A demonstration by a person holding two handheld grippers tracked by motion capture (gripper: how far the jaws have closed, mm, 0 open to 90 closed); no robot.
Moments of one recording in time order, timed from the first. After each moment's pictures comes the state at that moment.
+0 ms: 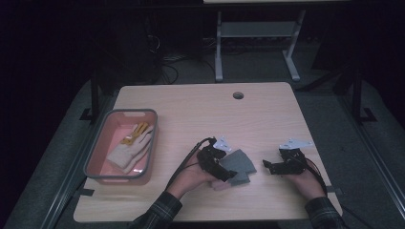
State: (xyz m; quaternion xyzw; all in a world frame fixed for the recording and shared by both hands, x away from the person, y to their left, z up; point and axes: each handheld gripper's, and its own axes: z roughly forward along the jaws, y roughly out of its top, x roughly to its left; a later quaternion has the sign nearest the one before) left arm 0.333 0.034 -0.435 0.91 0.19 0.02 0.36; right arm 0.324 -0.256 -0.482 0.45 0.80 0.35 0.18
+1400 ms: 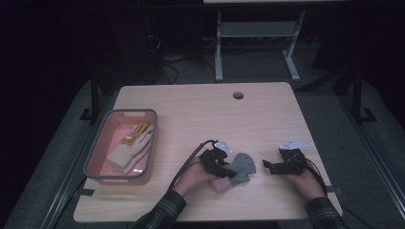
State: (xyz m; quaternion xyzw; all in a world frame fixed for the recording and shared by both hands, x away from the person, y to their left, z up) left arm 0.343 0.032 -0.456 0.92 0.18 -0.06 0.35; right arm 0.324 -0.256 -0.483 0.45 0.80 0.35 0.18
